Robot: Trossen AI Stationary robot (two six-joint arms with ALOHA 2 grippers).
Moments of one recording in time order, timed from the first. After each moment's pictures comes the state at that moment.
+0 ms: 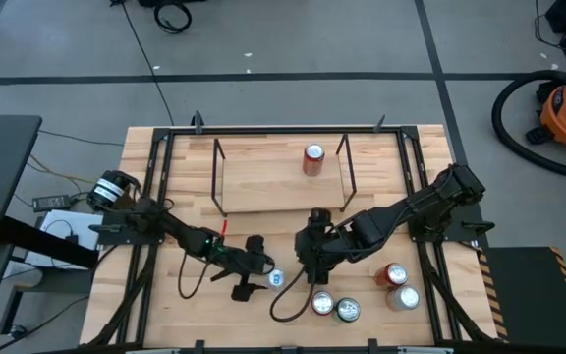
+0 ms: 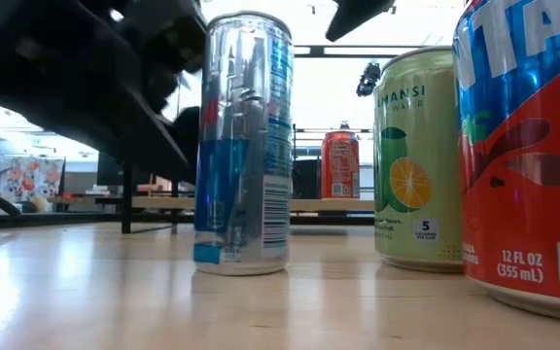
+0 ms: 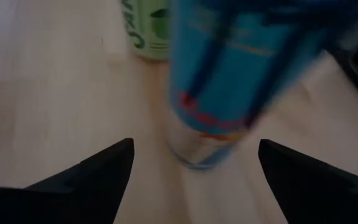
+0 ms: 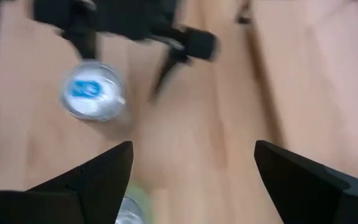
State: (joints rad) left arm -0.44 1.71 0.74 0.32 -0.12 -0.20; right arm 0.43 1.74 1.59 -0.91 0.40 0.40
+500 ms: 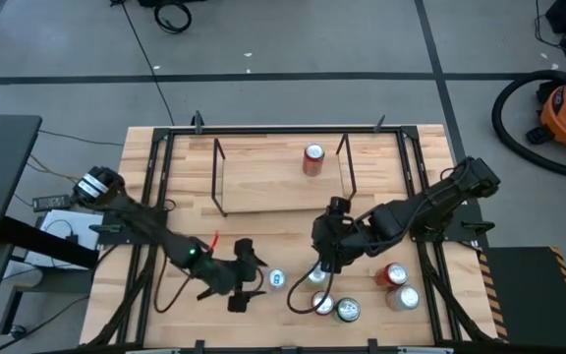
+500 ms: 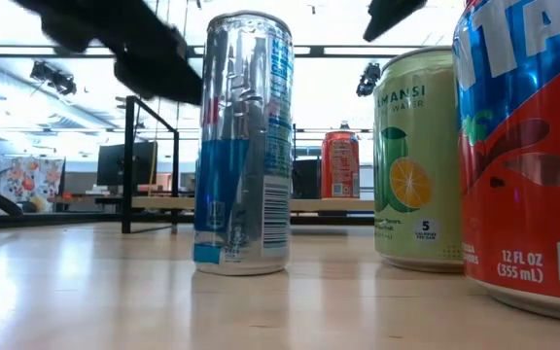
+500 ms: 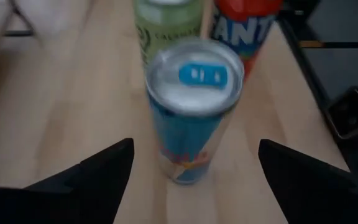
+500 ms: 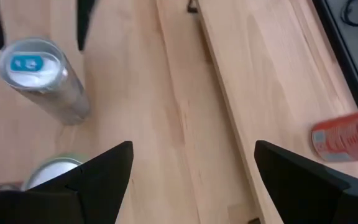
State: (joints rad) left arm -0.60 1.59 0.90 0.02 -0.43 -0.37; right arm 0.45 1.61 1.46 -0.96 0.53 0.47
